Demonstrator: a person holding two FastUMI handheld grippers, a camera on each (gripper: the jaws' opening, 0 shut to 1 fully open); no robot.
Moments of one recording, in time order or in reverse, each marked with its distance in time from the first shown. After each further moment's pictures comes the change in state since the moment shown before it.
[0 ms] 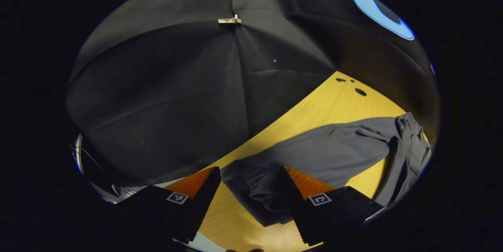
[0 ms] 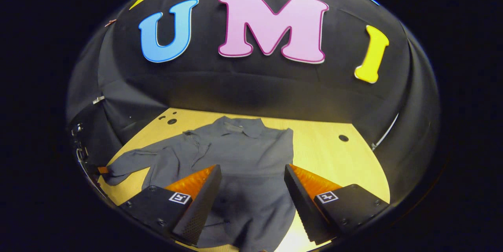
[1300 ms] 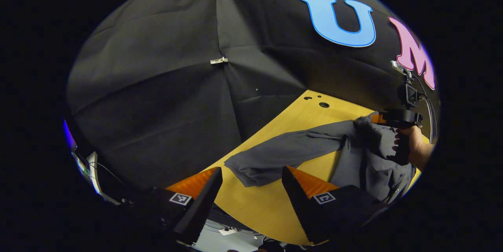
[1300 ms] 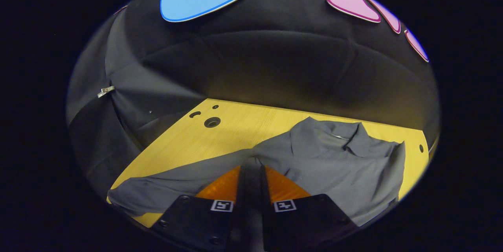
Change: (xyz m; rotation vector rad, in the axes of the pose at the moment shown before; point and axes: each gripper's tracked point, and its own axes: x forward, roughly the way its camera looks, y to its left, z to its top) left arm -0.184 -0.029 0.016 0.104 -0.214 -0.032; right arm 0.236 0.247 0.001 -0.064 0.070 0.262
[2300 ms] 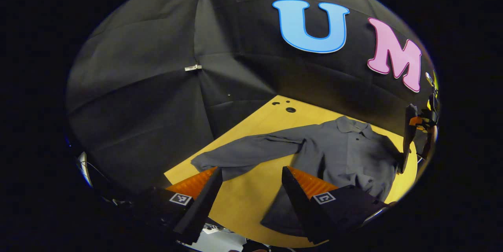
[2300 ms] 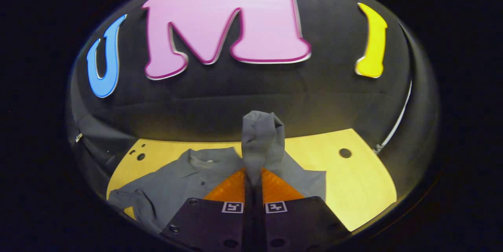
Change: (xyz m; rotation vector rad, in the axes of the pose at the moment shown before) left arm -0.042 -0.078 0.009 -0.005 -0.018 -0.125; right arm -0.158 -0.286 0.073 0.201 -0.131 -0.314
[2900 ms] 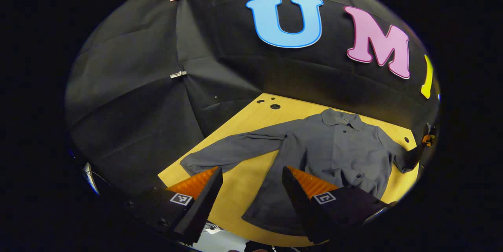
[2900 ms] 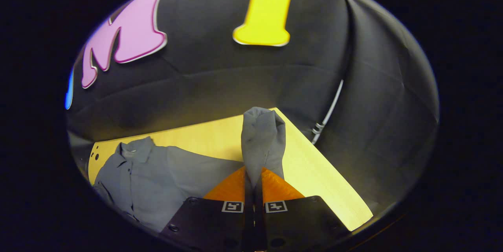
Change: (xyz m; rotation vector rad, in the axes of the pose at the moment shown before) left arm -0.024 -0.062 0.002 0.065 0.008 -0.050; right arm -0.050 -0.269 -0.038 0.089 0.042 -0.334
